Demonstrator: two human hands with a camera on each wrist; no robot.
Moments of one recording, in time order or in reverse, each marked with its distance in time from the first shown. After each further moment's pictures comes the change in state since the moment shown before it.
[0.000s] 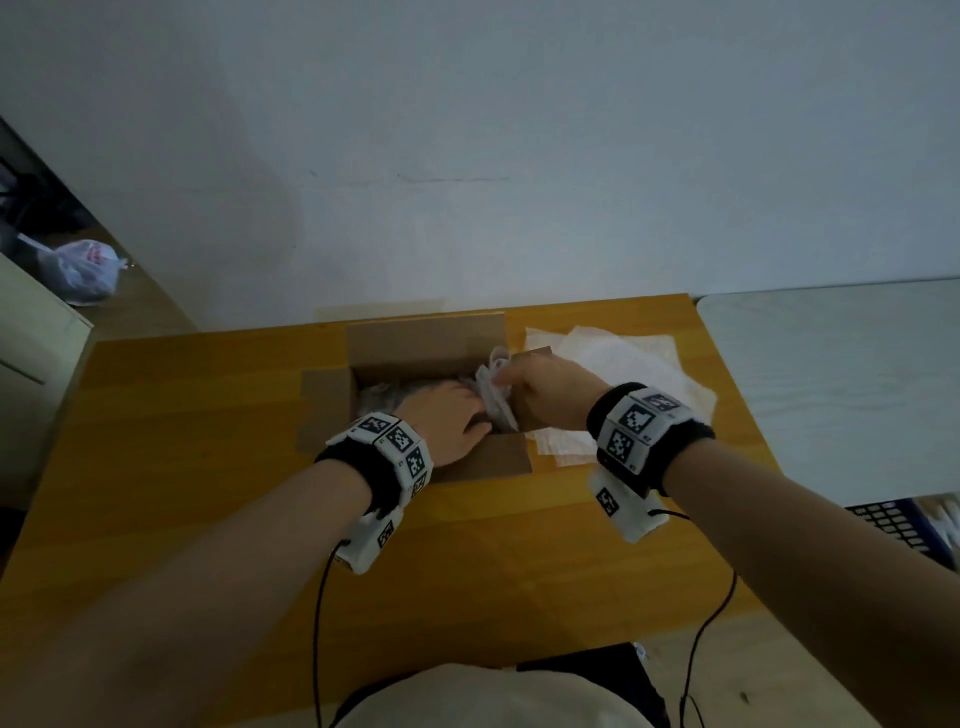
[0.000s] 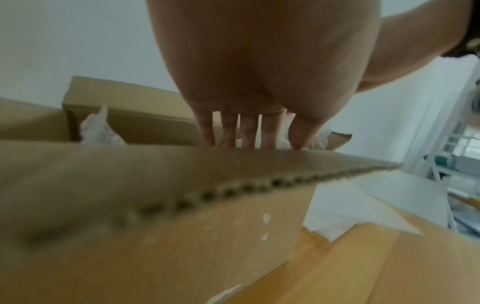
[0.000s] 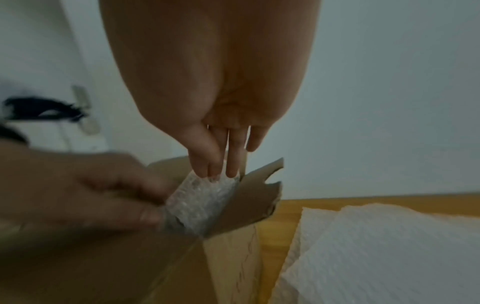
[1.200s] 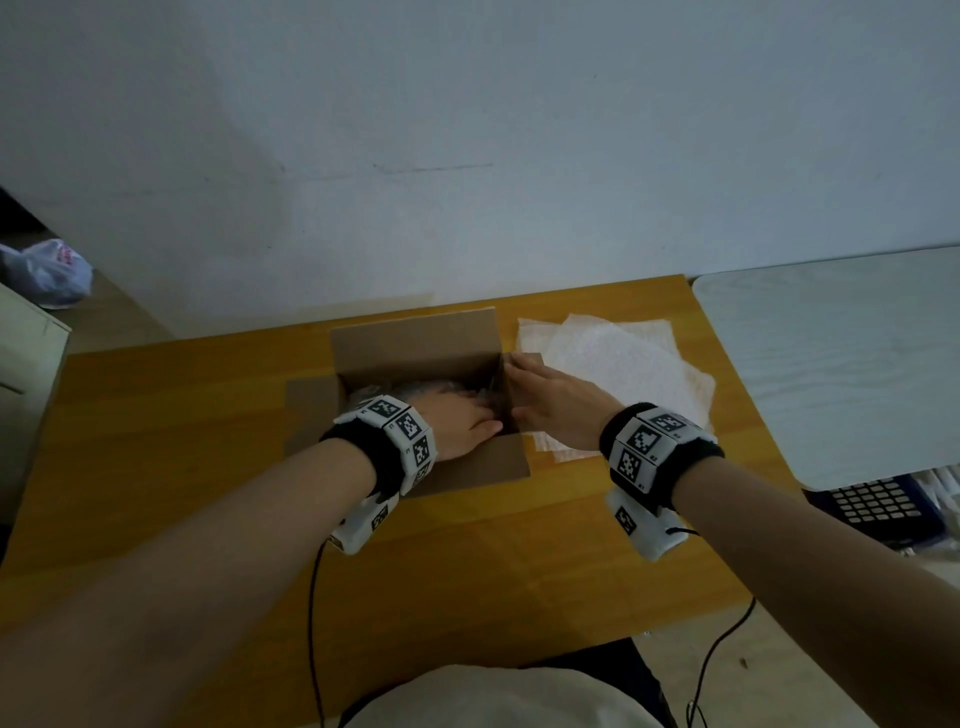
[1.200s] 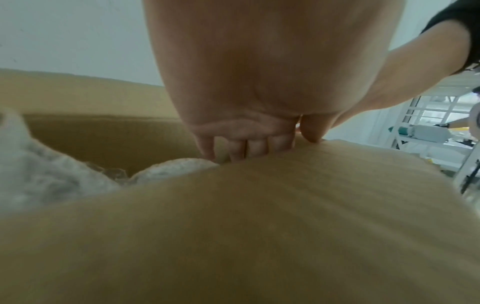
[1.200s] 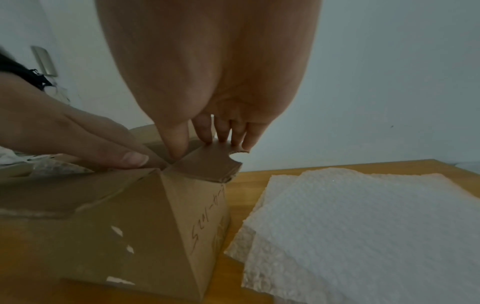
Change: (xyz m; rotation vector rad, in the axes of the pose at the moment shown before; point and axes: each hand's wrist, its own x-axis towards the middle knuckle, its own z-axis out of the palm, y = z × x) left_hand 0.026 0.002 -0.006 0.085 -0.310 0.079; right_hand -0.005 0.028 0.027 0.128 -0.037 0.083
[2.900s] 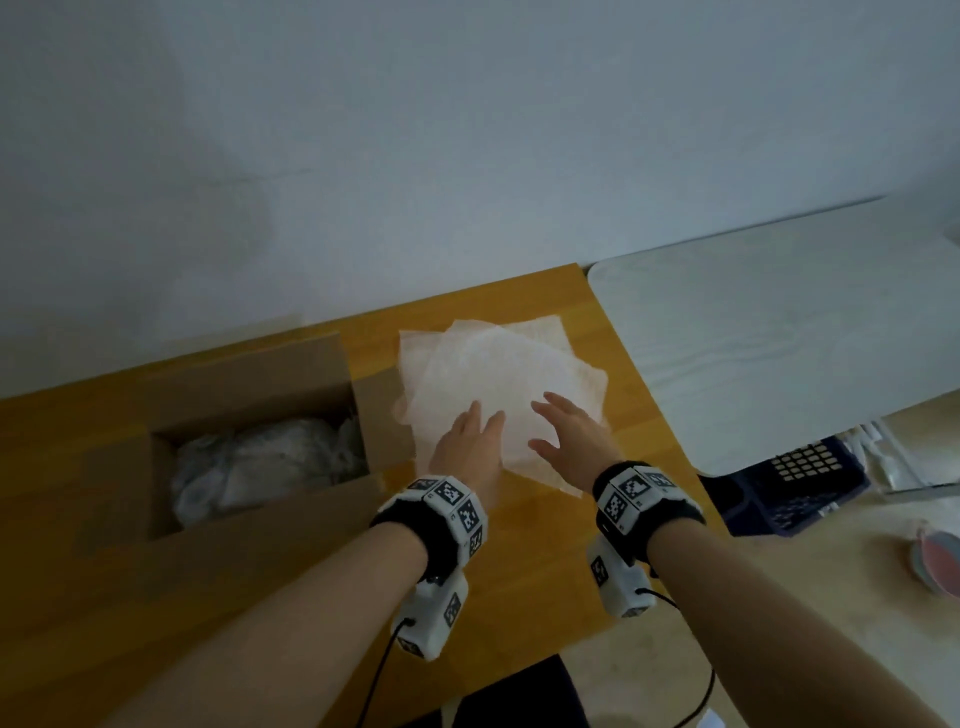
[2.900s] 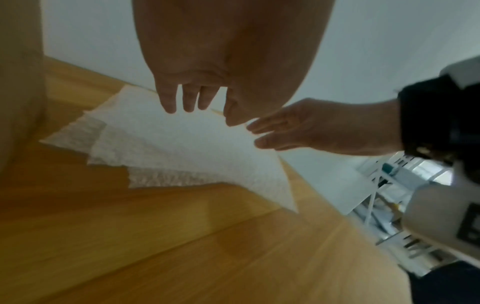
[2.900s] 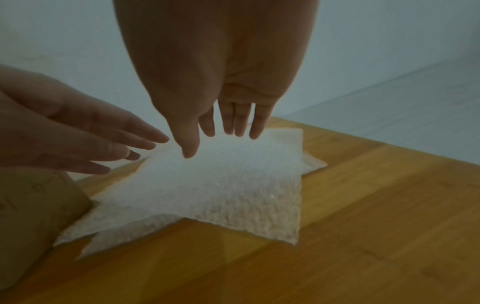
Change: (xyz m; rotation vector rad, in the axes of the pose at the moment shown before) left_hand 0.112 0.154 0.017 -0.342 0.238 -0.227; right_hand -0.051 0.163 0.039 0.136 0.209 0.341
